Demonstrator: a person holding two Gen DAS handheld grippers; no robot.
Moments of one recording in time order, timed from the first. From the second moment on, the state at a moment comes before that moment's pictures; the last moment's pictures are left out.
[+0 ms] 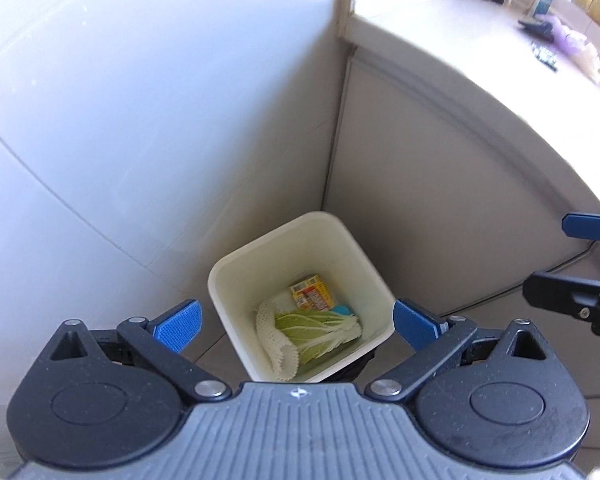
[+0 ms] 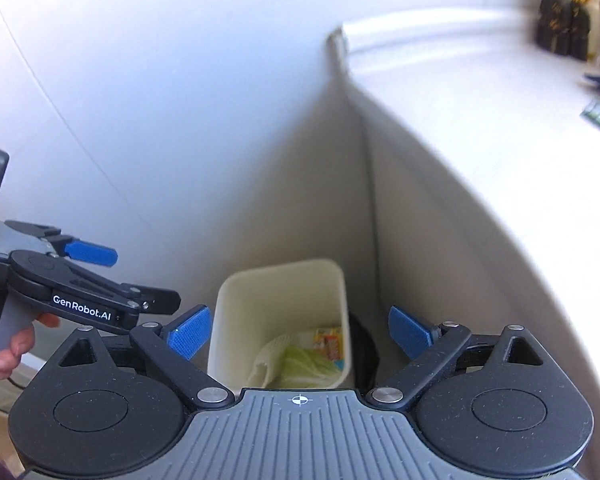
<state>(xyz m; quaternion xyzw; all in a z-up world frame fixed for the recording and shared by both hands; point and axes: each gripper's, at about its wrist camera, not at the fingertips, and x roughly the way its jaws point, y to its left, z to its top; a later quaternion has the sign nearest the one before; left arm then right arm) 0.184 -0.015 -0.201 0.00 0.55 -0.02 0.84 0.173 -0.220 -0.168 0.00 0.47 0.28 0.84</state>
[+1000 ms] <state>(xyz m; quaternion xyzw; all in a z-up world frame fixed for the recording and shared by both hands) 0.352 -0.260 -0.118 0.10 0.41 -0.21 0.88 0.331 -0.492 -0.099 0.03 0.36 0.08 0.93</state>
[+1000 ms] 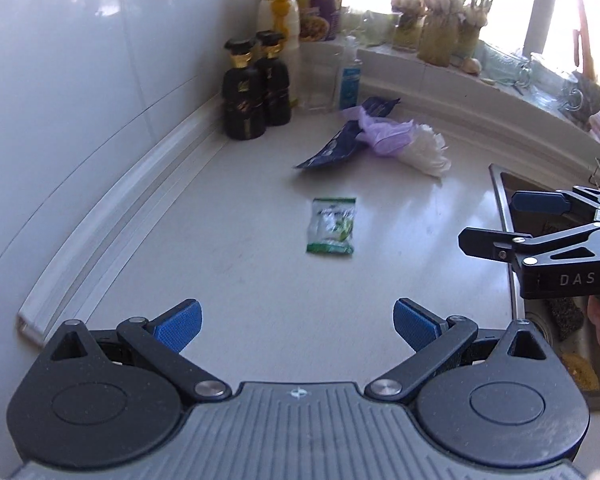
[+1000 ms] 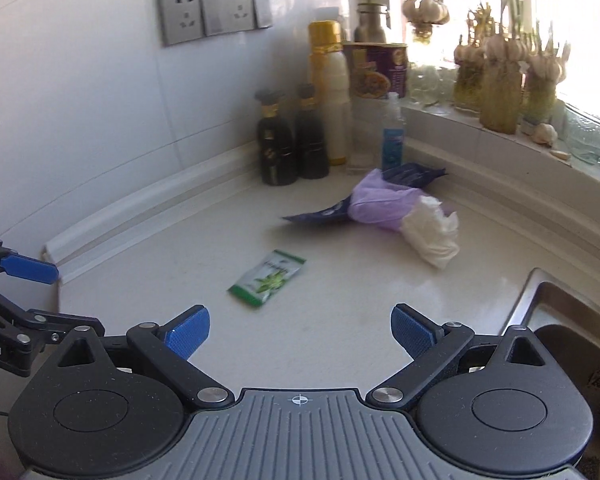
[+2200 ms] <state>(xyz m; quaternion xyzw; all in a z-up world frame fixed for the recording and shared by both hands) 0.504 -0.418 -0.177 0.16 0.34 -0.33 0.87 0.473 -0.602 -0.202 0.07 0.35 0.09 0.93</state>
